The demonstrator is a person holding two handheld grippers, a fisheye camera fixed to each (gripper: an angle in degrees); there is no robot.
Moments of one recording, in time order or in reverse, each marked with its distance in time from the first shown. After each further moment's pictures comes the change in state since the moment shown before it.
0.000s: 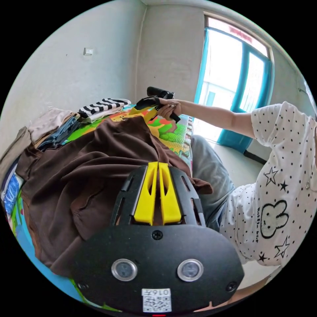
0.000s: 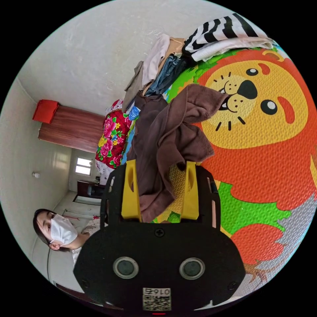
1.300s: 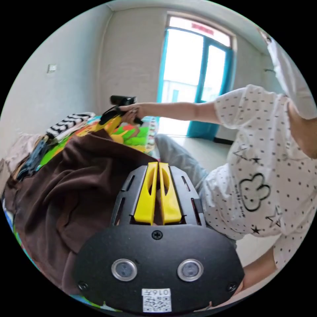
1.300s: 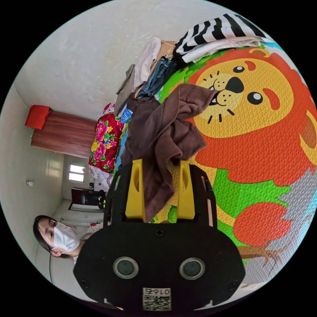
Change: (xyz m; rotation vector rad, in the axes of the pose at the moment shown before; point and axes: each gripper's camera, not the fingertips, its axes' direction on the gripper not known) left arm 0.079 -0.004 0.002 0.033 0.276 0.233; right arm 0.052 -0.017 -0.050 0.036 0.077 0.056
